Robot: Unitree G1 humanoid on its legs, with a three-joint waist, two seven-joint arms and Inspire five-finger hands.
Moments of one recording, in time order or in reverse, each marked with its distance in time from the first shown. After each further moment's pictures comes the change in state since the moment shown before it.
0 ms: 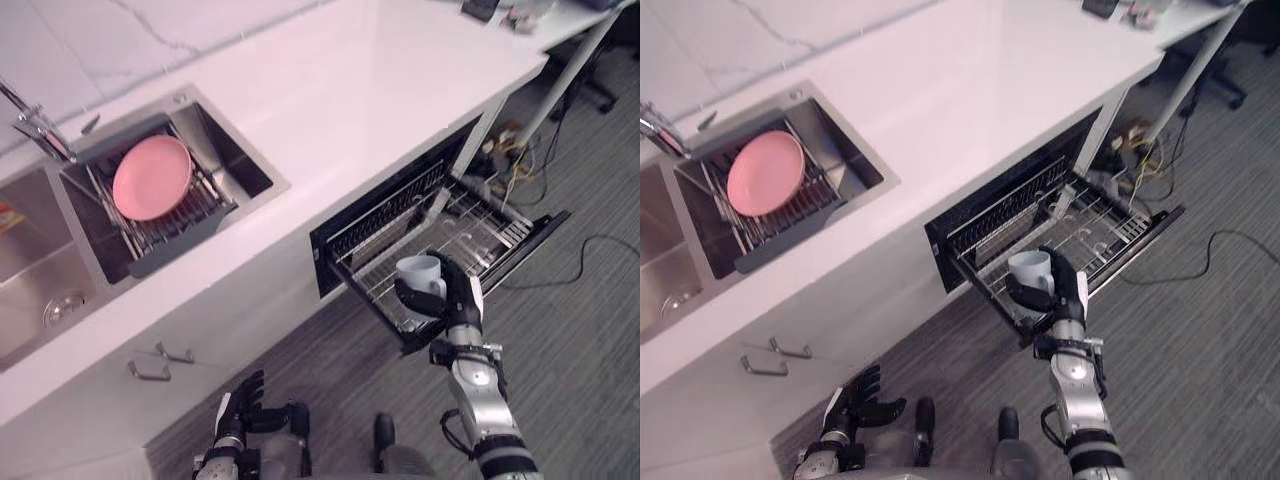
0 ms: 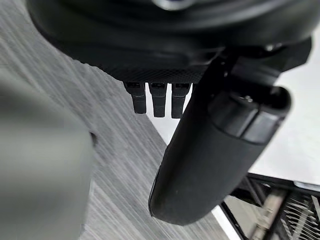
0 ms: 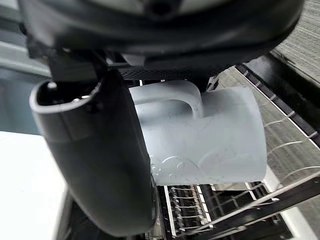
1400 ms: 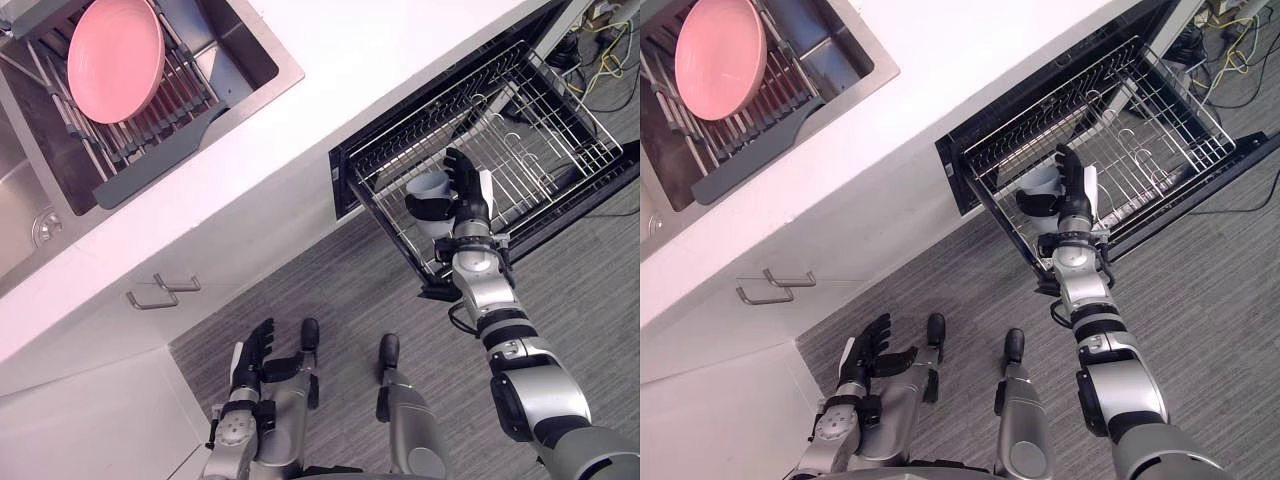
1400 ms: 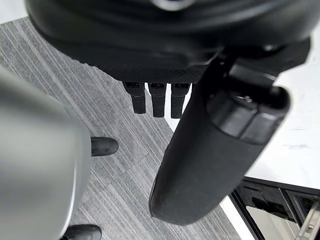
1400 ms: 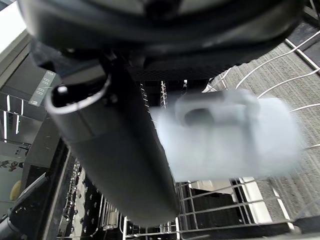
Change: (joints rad) left arm -0.133 -0.038 -0.051 -0.035 0.002 -0.062 0.085; right arm -0.587 -0.164 0.085 0.383 0.001 0.061 -0.086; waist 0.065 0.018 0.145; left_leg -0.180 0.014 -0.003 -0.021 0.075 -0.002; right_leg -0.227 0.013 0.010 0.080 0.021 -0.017
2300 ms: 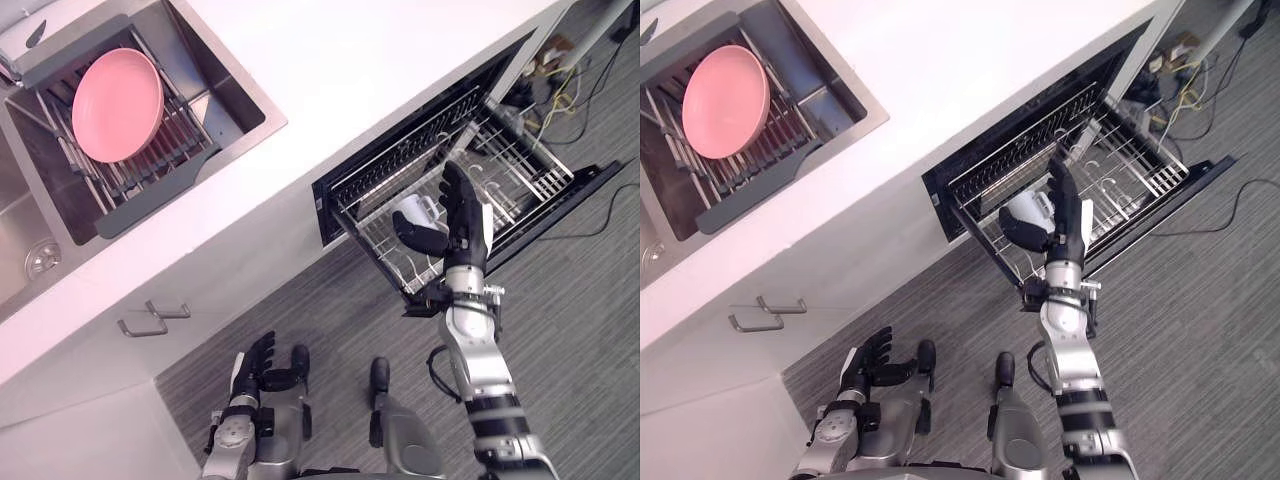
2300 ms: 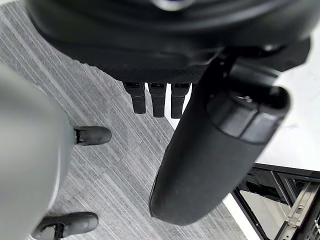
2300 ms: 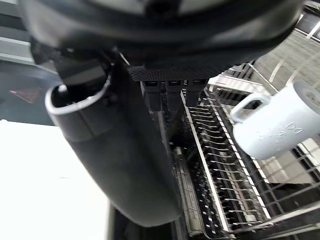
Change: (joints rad) left arm -0.012 0.018 0.037 0.096 0.025 0.054 -0.041; right arm 0.581 0.225 -0.048 -0.747 -0.001 -0.046 0.029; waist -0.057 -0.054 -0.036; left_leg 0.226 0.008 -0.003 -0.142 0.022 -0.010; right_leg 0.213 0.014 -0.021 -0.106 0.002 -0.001
